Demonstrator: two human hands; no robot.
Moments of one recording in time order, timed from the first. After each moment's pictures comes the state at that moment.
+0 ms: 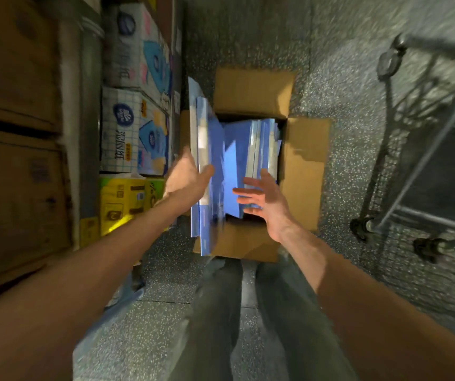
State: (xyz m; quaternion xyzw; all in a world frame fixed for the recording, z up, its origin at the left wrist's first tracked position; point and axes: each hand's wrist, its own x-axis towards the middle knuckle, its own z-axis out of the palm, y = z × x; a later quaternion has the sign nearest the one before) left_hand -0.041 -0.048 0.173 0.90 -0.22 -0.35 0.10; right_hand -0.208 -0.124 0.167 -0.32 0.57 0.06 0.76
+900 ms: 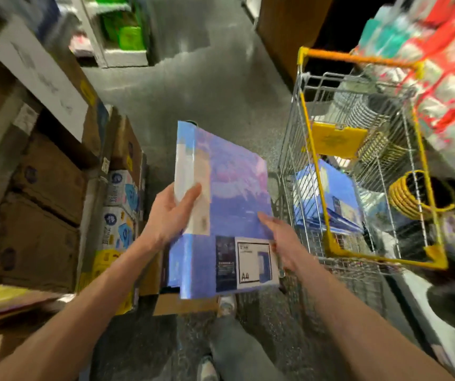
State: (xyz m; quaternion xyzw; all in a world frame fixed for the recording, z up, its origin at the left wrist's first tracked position) left_hand -0.230 0.004 0.570 0.71 -0.35 -0.34 0.50; right_hand -0.458 -0.109 0.487 -0.42 0.57 -0.19 0.68
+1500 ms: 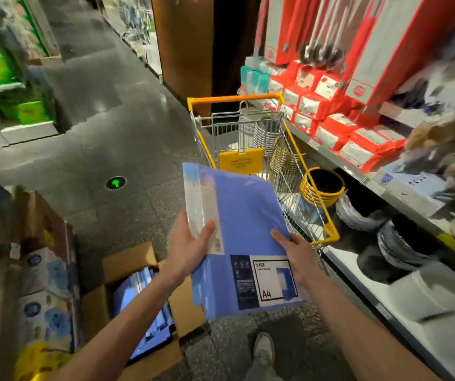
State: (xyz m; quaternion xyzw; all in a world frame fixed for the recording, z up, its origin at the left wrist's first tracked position) left_hand -0.416 -0.058 0.612 0.62 -0.47 -0.41 0.48; right_hand -0.667 -0.104 0.554 -0.32 0.62 -0.42 0.58
